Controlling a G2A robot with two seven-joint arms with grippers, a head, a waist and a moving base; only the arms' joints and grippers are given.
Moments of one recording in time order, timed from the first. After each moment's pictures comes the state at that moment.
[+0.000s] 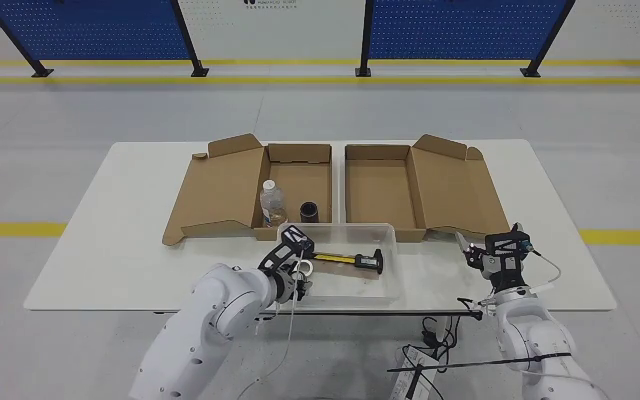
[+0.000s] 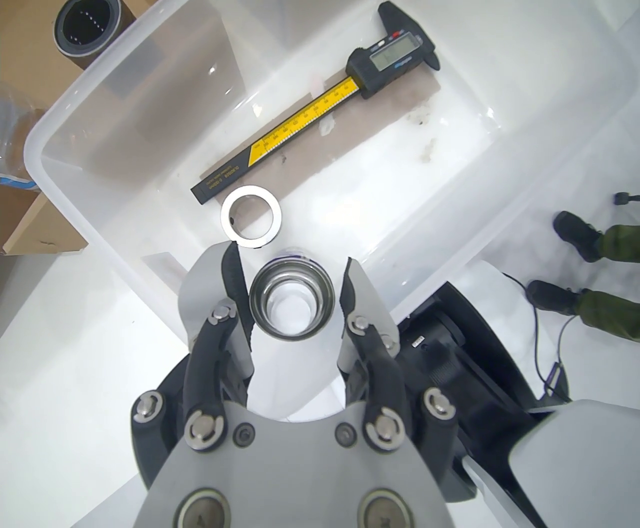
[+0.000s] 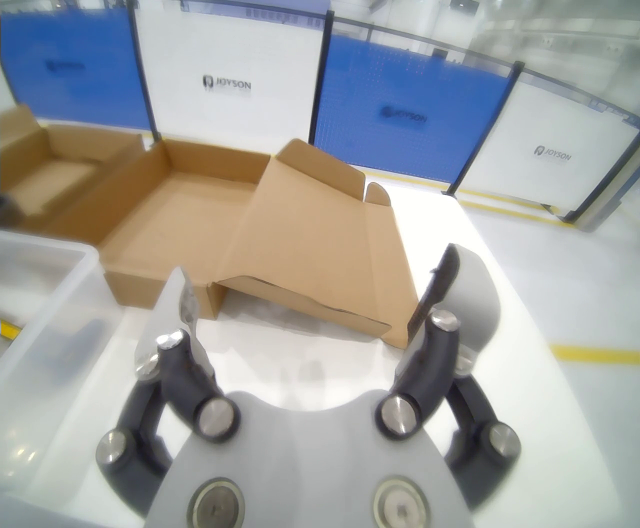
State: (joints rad) left arm 1.36 -1.20 -1.13 -1.92 1.11 -0.18 -1.18; right arm -1.73 -1.15 1.60 -1.80 -1.33 0.00 0.00
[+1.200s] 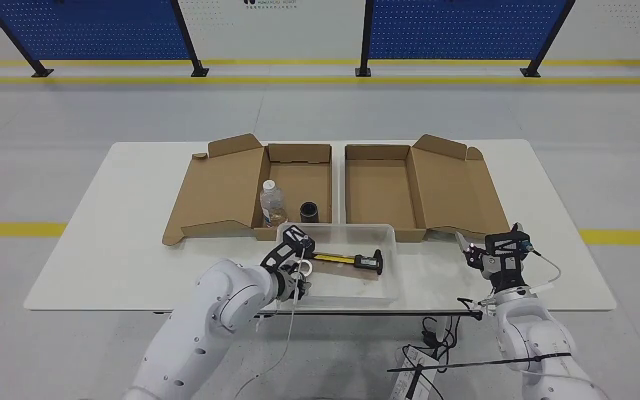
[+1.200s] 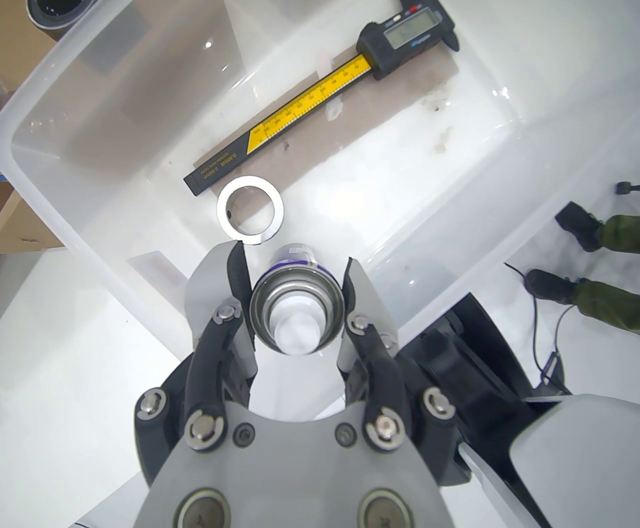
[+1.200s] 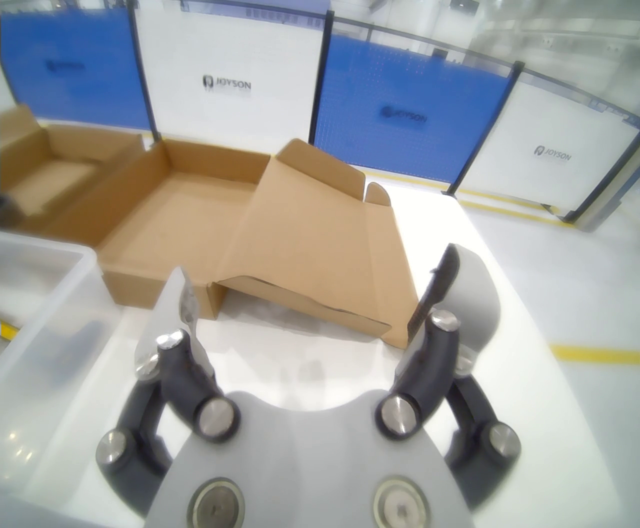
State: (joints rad) left arm 1.31 -1.19 -1.10 -1.86 1.07 -0.17 -1.21; right arm -1.73 -1.15 1.60 -1.80 -1.33 0.00 0.00
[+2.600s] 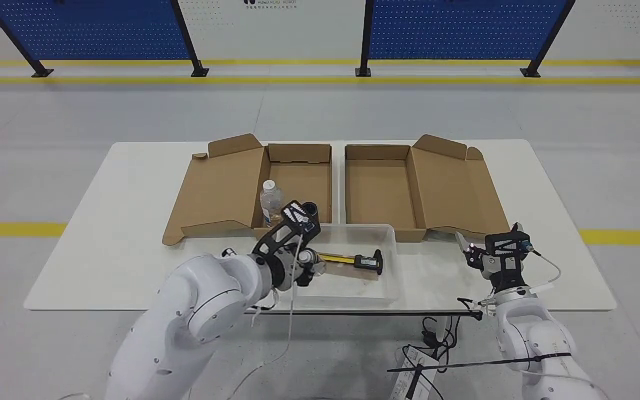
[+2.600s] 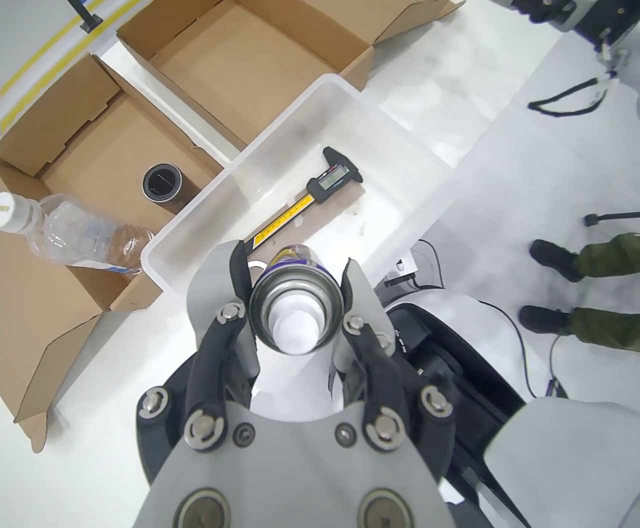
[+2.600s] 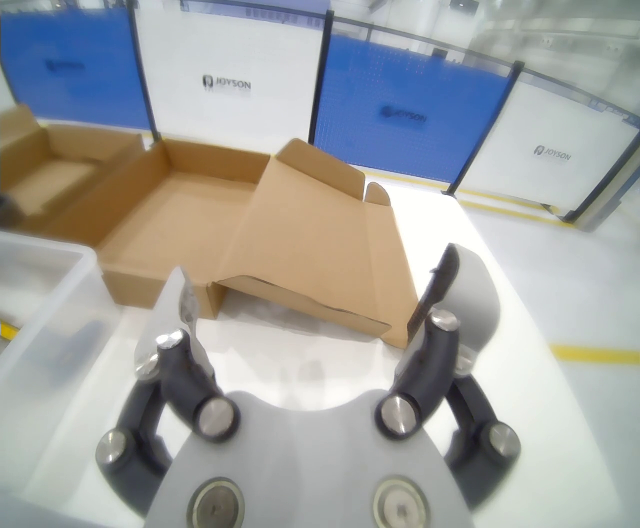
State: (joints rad) left arm 1.30 -1.17 -1.18 -2.16 0.95 -0.18 -1.23; right arm -1.73 -1.15 1.60 -1.80 -1.33 0.00 0.00
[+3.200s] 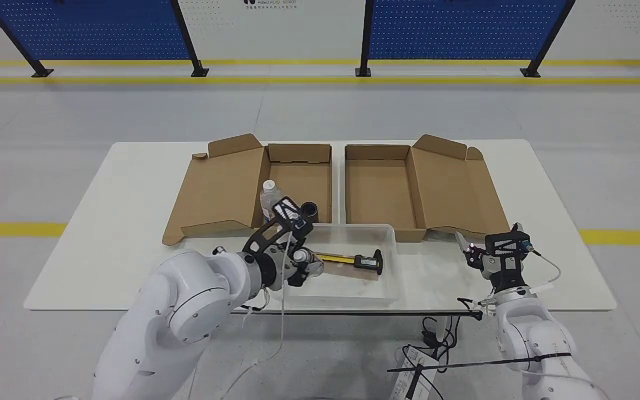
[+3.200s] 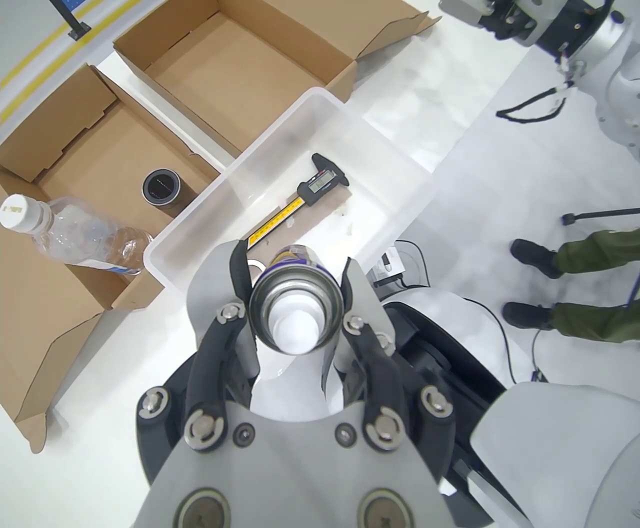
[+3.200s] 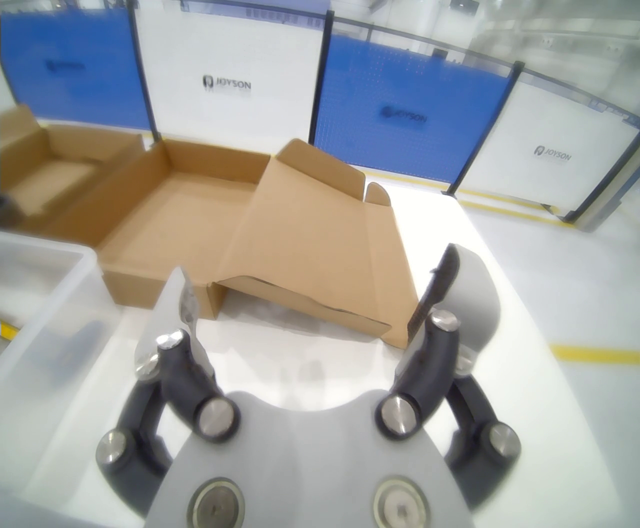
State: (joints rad) left arm 1.30 -1.15 -1.23 -2.19 0.88 -0.19 -1.25; right arm -1.73 -1.15 1.60 -1.80 -1.33 0.00 0.00
